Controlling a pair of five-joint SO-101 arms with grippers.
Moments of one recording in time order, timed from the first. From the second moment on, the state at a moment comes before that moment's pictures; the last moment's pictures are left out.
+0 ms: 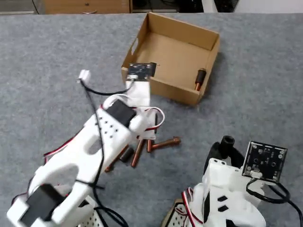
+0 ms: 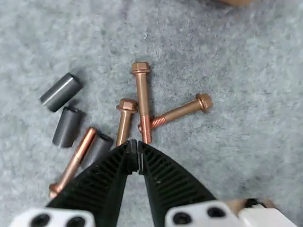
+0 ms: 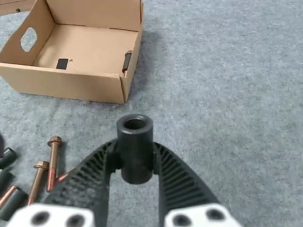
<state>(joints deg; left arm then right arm) 35.1 -15.6 19.2 74.0 20.9 12.0 -94.5 37.8 100.9 -9.5</state>
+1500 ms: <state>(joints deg) 32.8 16.4 7.8 65.3 4.6 12.0 -94.7 46.8 94.7 -9.5</state>
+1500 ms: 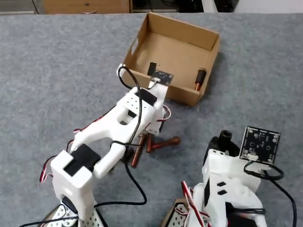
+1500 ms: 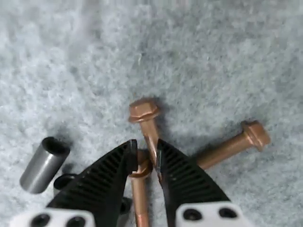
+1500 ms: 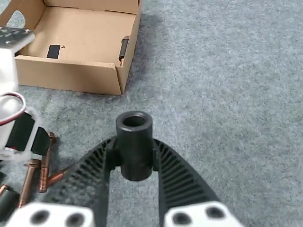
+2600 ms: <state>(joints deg) 32.5 18.3 -38.3 95.9 8.2 10.4 -95.0 46.9 90.9 -9.5</state>
